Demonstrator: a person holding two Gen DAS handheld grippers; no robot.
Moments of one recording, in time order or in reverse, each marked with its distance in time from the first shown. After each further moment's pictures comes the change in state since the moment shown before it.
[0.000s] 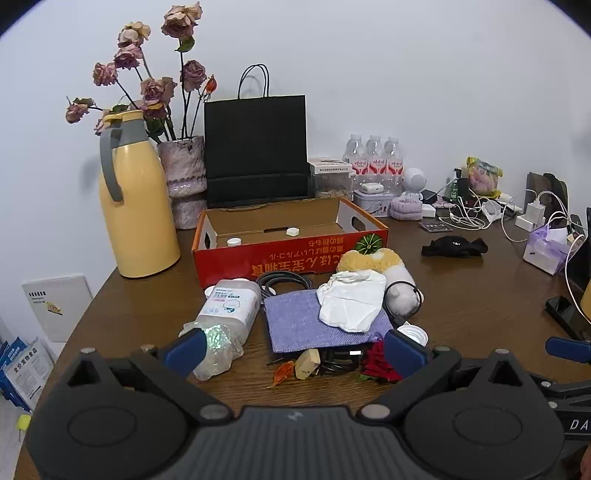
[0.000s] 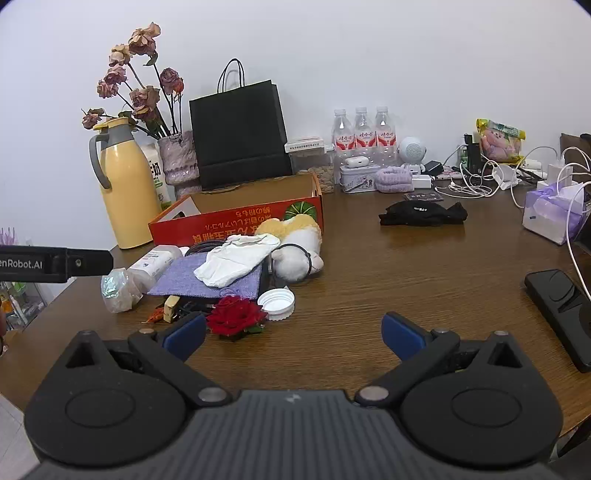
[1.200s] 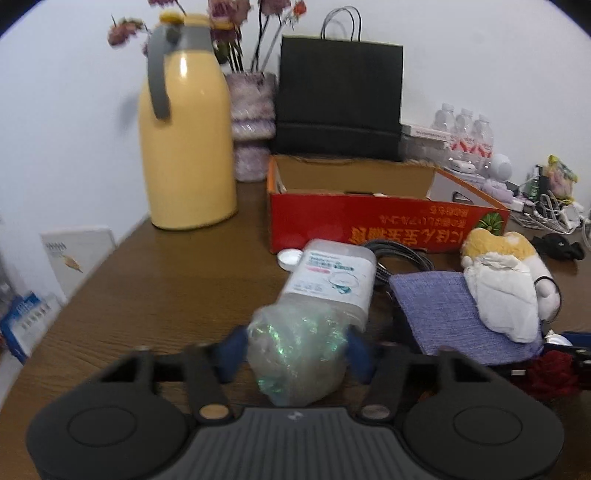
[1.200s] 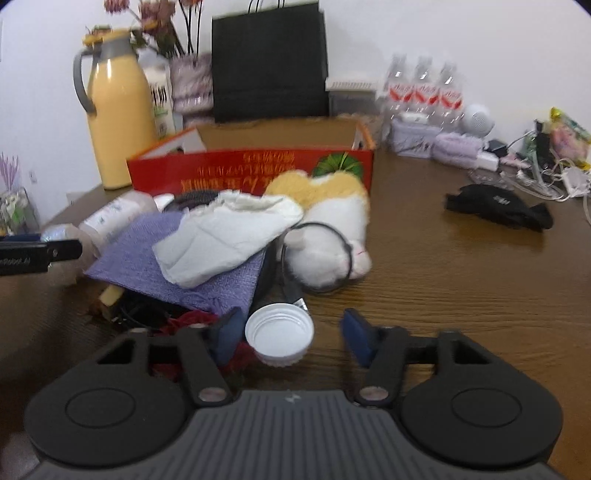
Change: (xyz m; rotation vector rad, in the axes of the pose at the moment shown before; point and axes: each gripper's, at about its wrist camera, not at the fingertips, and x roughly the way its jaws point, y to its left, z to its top) left arm 0.130 0.092 -0.025 -0.134 0.069 0.090; right arm 0.159 0.012 0.022 -0.146 0.212 0.063
